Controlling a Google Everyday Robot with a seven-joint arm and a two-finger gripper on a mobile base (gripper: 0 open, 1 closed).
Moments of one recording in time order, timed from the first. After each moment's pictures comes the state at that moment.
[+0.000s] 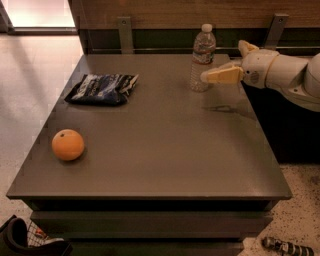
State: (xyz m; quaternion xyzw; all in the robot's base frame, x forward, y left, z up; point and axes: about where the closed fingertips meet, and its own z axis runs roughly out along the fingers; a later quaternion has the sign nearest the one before) arm 0.704 -0.188 0.925 -0.33 0.67 0.21 0.63
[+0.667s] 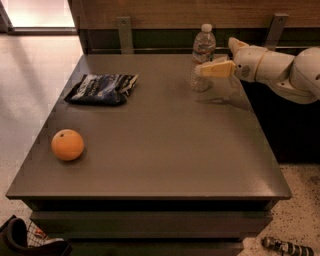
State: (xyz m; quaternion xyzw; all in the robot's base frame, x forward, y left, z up) arm 0.739 -0.172 0.922 -0.33 0.66 0.25 0.63
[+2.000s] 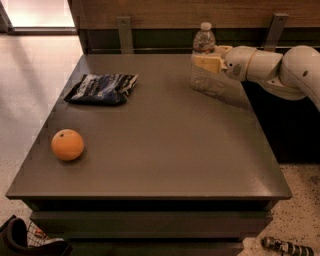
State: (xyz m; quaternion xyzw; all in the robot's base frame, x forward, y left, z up) arm 0.749 -0.149 0.914 -0.32 0.67 0.28 0.61
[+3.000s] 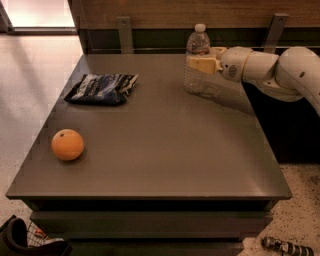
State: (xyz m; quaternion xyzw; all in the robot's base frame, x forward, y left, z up) arm 0.739 -0.134 0.919 -0.33 0.66 0.29 0.61
